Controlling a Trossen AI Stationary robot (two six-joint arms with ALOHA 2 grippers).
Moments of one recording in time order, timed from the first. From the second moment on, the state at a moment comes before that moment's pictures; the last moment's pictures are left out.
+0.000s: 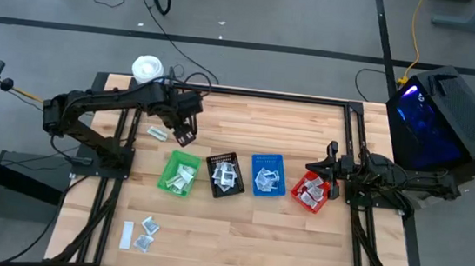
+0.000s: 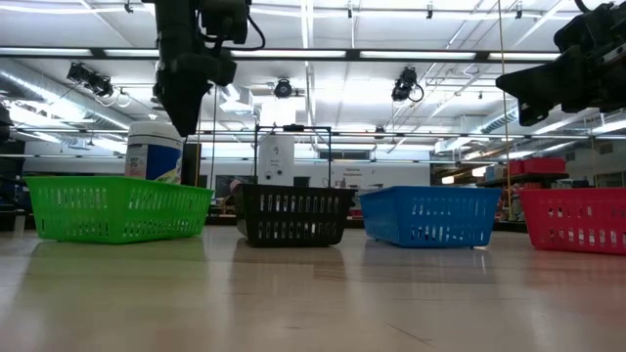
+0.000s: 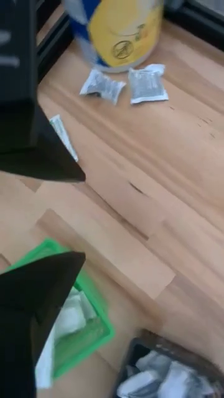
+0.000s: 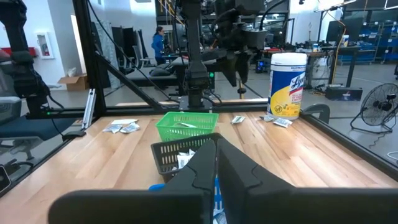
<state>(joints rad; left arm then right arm) 0.34 1.40 1.20 -1.16 -0.16 -0.31 0.04 0.00 0.02 0.03 0.04 0.02</state>
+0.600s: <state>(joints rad) 0.42 1.40 1.11 -1.17 -0.17 -1.21 0.04 0.01 0.02 0.03 0.04 0.02</state>
